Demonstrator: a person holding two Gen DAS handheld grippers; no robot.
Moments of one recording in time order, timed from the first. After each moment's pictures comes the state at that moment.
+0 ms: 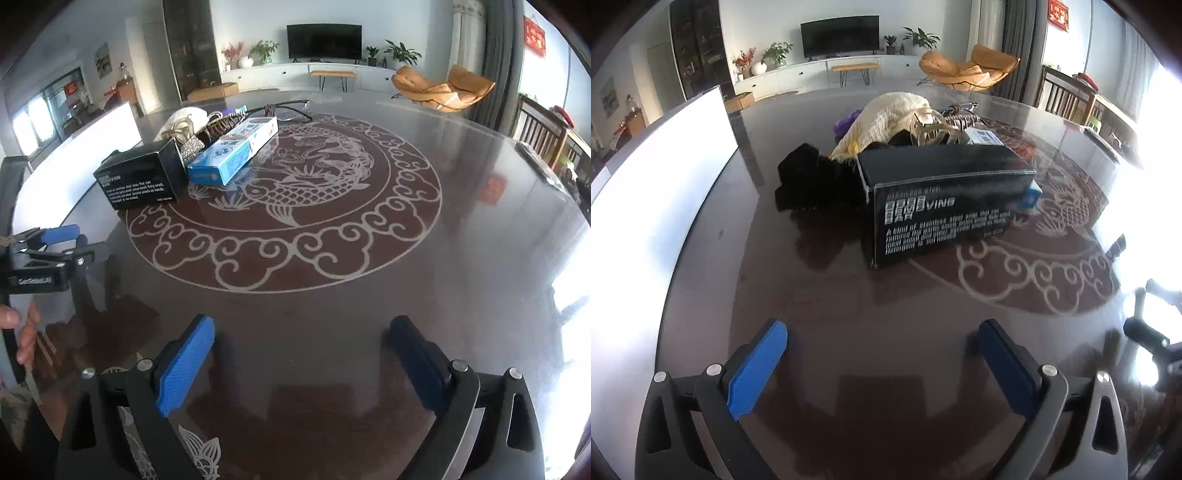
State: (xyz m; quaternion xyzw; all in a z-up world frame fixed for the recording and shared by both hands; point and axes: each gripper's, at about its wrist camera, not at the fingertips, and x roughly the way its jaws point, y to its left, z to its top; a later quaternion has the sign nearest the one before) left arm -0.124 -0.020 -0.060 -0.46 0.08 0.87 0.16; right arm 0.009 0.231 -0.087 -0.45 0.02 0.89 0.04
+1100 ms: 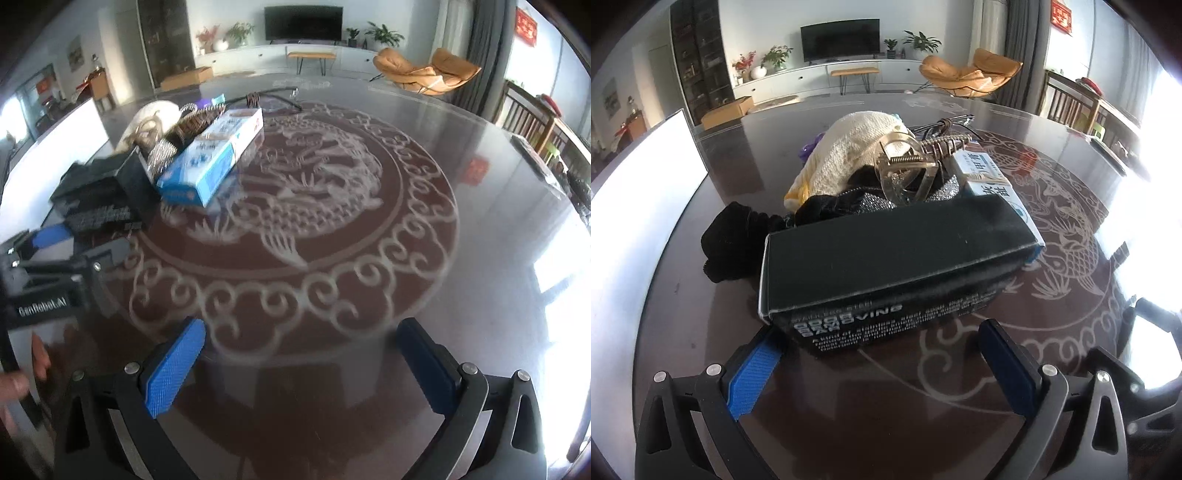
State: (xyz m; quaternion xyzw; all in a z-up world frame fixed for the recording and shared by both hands) left arm -0.168 0.026 -0.062 -0.45 0.08 0.88 0.16; right arm -0.053 0.216 -0.092 -0.46 0.03 0.88 0.08
